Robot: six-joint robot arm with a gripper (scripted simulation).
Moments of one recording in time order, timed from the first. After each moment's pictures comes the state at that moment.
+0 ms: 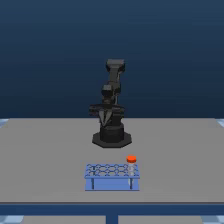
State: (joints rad) arm -0.11 -0.84 1.22 0.04 -0.11 -0.07
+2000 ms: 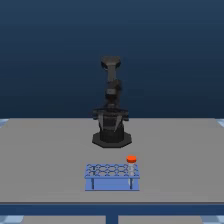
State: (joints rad) arm 0.05 -0.67 1.15 0.76 -0.20 -0.71
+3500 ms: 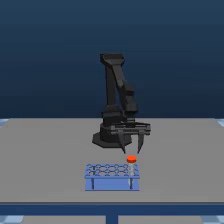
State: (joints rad) arm 0.28 -0.16 0.77 1.33 -0.25 -1.17
